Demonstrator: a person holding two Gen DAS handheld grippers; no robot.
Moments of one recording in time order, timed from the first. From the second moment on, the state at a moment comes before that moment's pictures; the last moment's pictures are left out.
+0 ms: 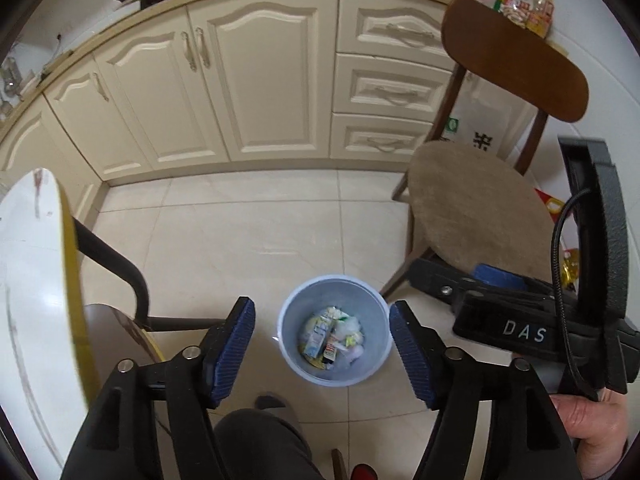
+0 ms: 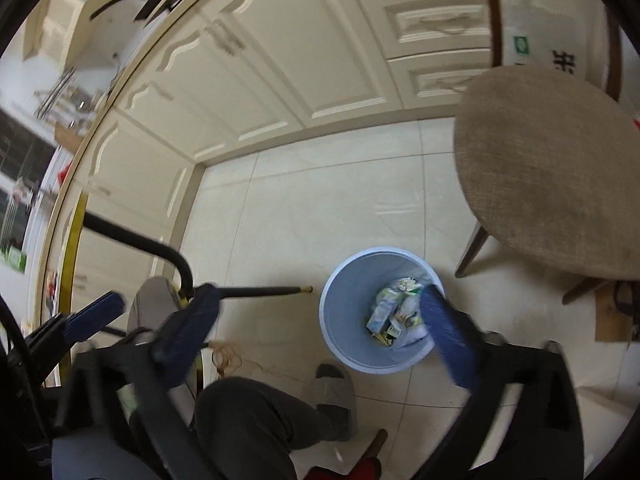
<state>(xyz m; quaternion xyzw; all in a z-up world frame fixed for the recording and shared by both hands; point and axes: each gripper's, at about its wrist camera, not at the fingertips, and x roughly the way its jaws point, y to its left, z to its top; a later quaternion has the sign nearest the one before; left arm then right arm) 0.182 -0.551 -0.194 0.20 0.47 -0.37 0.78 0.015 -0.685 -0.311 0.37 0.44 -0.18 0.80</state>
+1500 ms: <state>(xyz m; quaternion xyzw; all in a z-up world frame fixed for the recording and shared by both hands) 0.026 -0.145 -0.048 0.05 0.19 -0.22 0.95 0.094 -0.427 -0.071 0.20 0.33 -0.06 0.92</state>
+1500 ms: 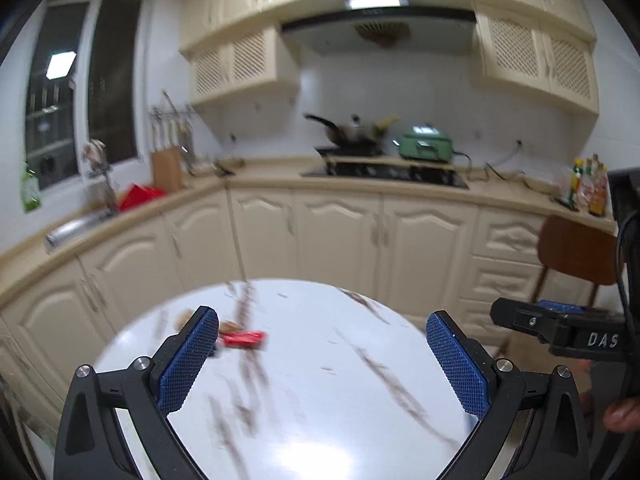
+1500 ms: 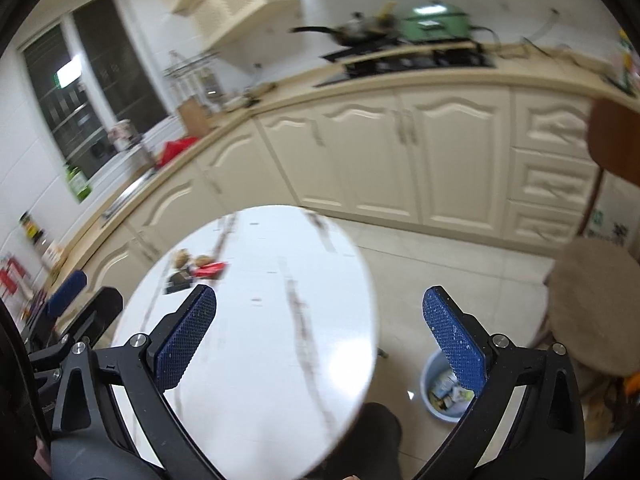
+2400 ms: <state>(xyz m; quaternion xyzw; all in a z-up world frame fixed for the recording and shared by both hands) 0.129 -0.023 -0.060 -0.01 0.31 -0.07 0.95 0.245 -0.251 -0.115 0.03 0.41 0.06 0.91</state>
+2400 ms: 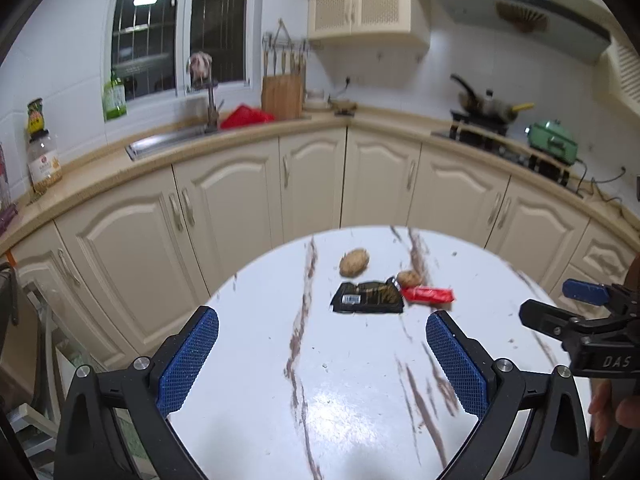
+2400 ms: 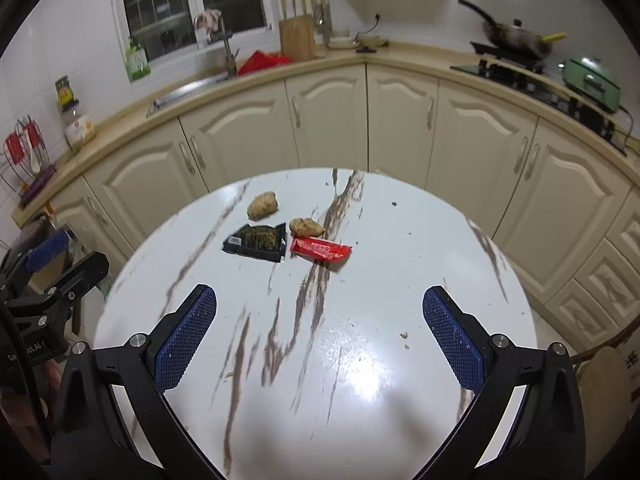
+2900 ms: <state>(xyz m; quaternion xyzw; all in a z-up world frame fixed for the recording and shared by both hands) 0.298 -0.067 -0.107 0.03 0.40 -0.09 0.91 0.354 -0.246 -0.209 -0.05 0.48 0.09 0.87</state>
